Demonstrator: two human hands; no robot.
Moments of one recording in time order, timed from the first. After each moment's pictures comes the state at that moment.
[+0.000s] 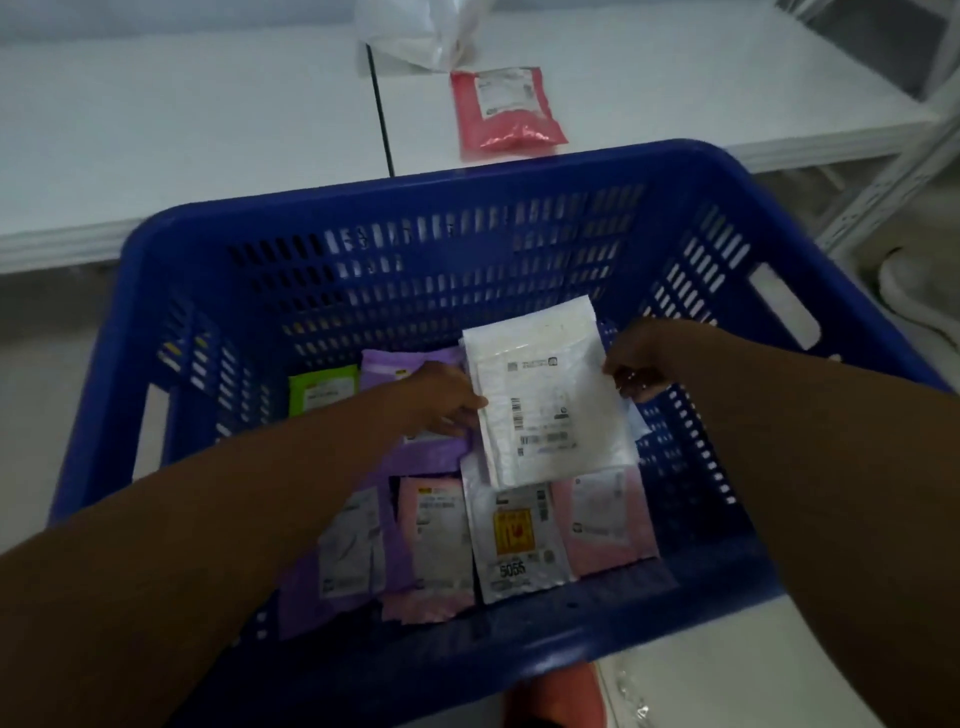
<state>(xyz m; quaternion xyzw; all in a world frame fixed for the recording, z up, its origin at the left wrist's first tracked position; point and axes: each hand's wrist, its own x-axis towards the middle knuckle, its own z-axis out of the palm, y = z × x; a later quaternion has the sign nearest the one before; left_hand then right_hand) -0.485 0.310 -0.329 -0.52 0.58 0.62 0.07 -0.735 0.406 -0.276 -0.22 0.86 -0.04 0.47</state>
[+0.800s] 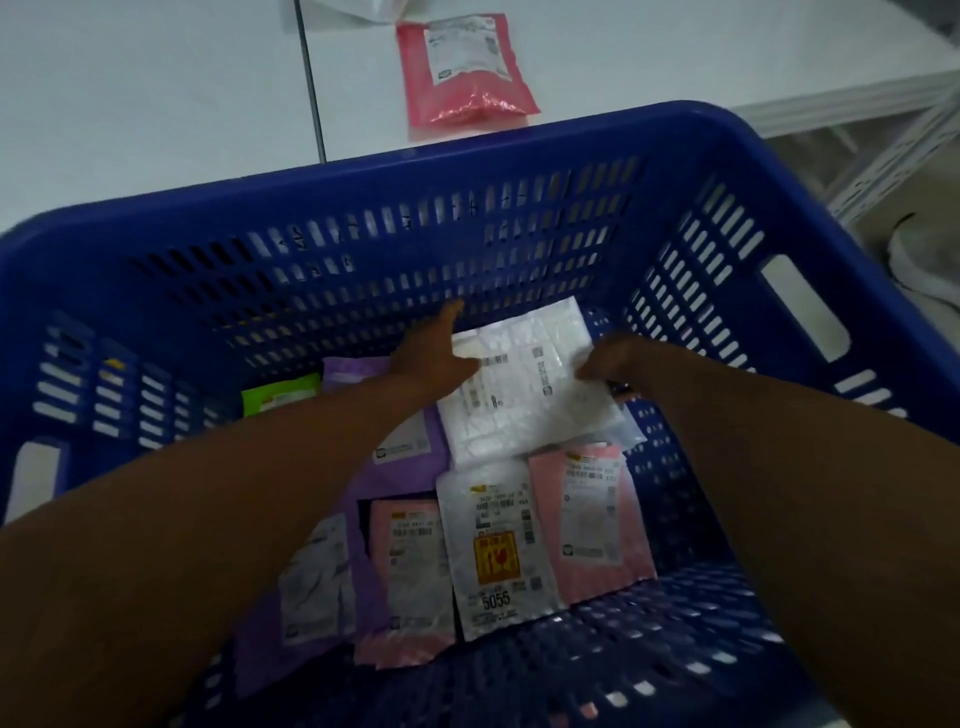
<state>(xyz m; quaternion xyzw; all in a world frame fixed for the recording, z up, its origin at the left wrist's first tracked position) -0.540 0.263 -0.363 -0.44 0.82 0.37 -0.04 -0.757 0.383 -0.336 -0.22 0.85 -0.10 0.46</state>
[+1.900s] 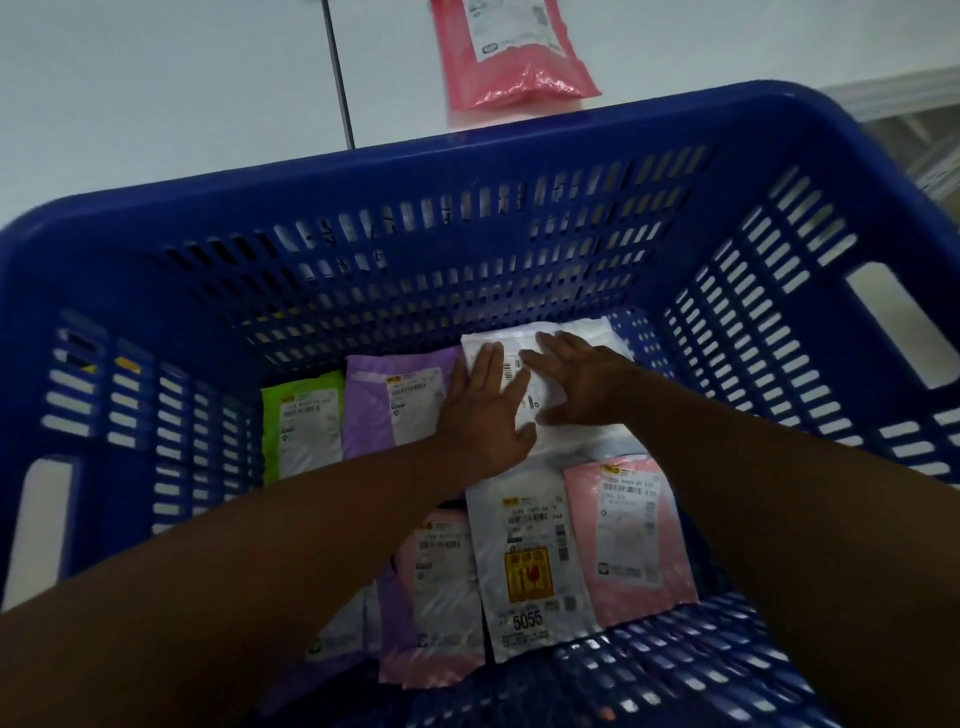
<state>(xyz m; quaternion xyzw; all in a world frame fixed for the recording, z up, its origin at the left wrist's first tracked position) -0.536 0.308 -0.412 -0.32 0.93 0.13 0.10 -0.720 0.354 -0.380 -0.66 0.69 0.15 0.26</state>
